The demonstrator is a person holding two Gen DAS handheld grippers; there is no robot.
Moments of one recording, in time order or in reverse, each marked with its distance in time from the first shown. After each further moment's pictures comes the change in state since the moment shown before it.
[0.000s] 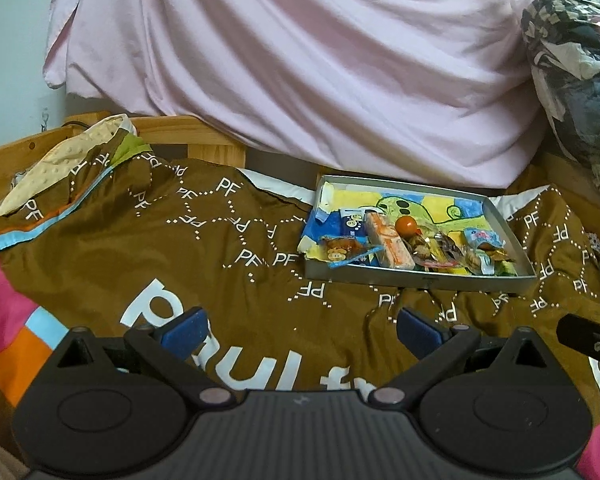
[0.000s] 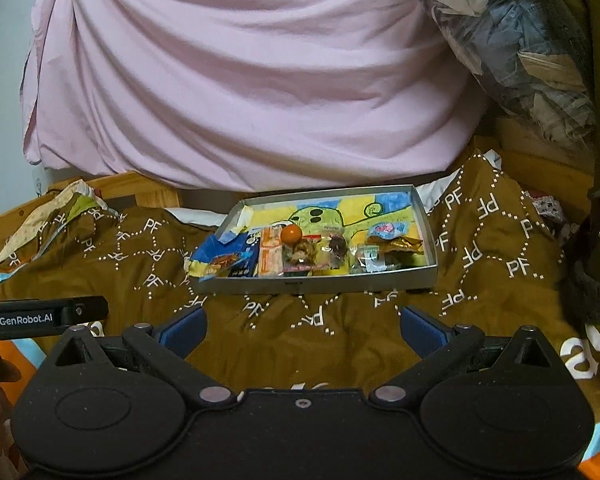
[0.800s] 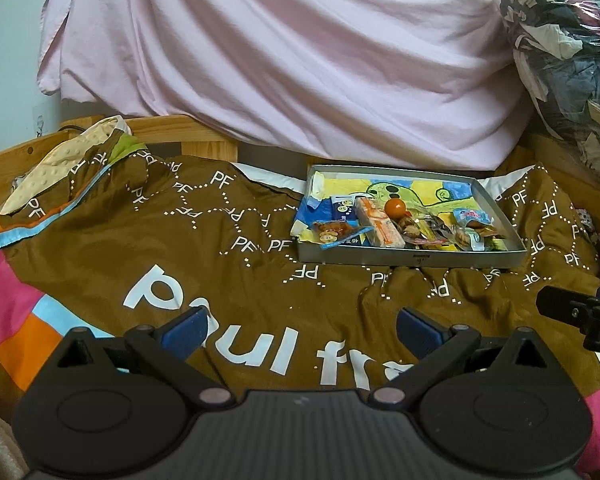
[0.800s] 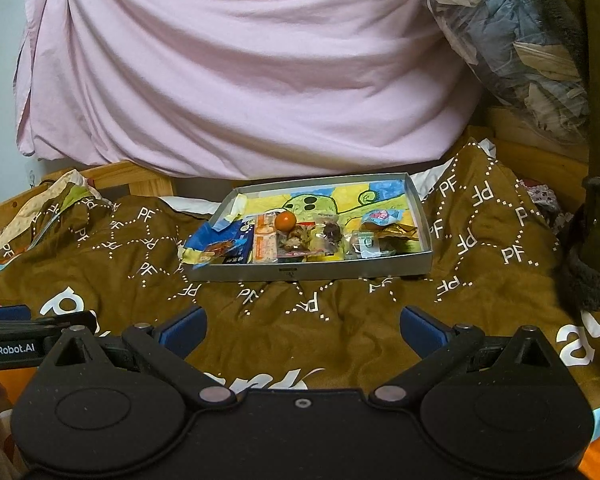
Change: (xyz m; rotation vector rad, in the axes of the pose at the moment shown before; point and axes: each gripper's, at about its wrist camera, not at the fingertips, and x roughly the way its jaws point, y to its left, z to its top) left arm -0.013 -0.007 -0.015 0.049 0.008 -0.011; right arm 0.002 0.001 -0.005 0.003 0.027 -0.021
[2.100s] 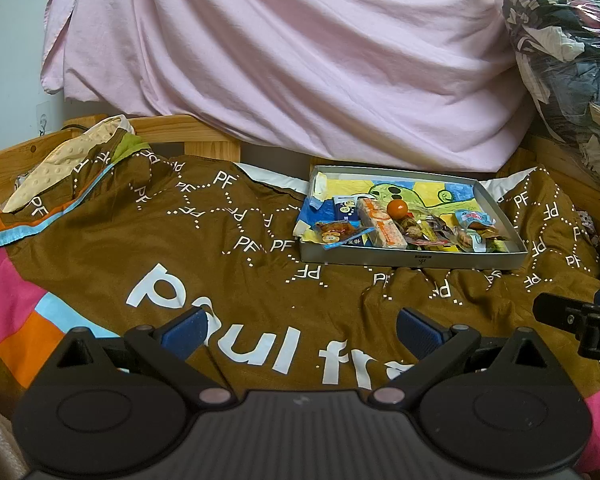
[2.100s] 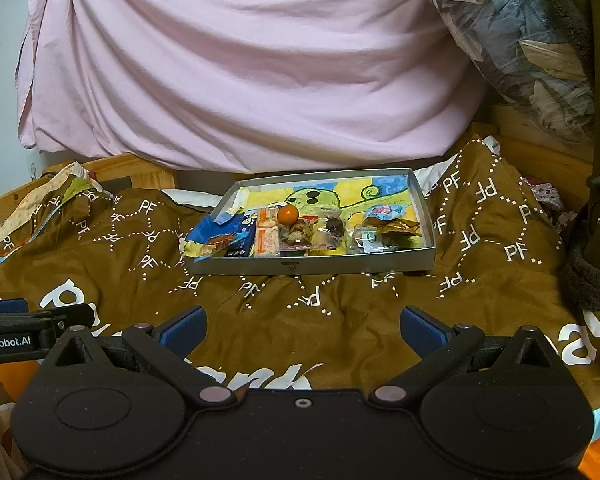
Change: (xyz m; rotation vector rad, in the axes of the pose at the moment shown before) left arm -0.001 0.001 -0.001 0.001 -0.001 -0.001; right arm 0.002 0.002 -0.001 -0.009 0.013 0.001
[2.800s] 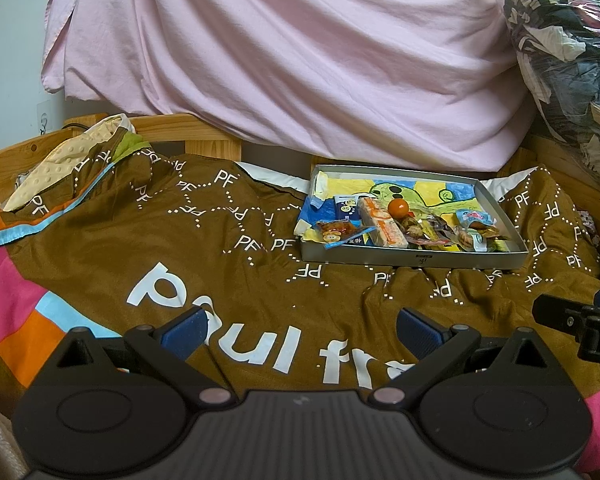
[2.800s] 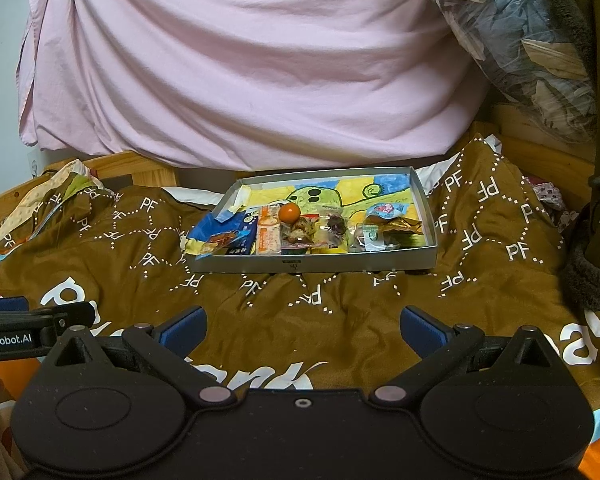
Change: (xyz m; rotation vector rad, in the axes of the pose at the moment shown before) left arm 0.000 0.000 0.000 0.001 0.000 -0.001; right arm 0.000 0.002 -0.003 -0.003 0.003 0.000
